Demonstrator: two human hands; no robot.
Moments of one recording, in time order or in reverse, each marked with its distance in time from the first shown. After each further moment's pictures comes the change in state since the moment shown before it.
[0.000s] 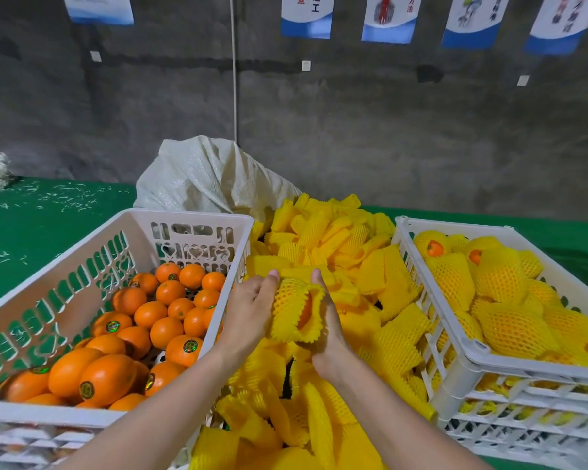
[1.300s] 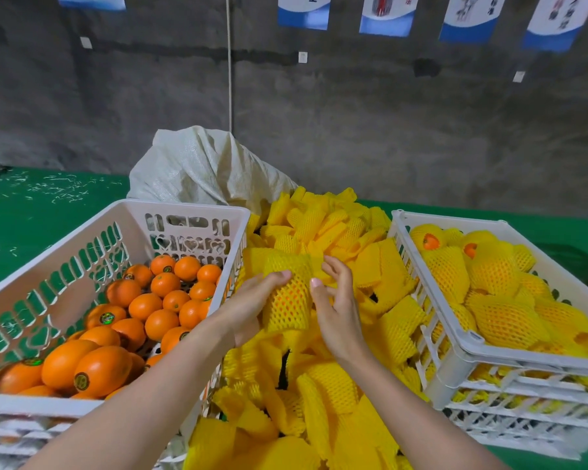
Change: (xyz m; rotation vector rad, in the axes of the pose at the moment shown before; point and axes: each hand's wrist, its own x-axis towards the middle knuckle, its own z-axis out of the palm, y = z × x) left_hand 0.013 -0.004 -0.008 -0.360 -0.388 -0.613; right_hand -0.011 0.000 -0.027 -0.780 0.120 -0.729
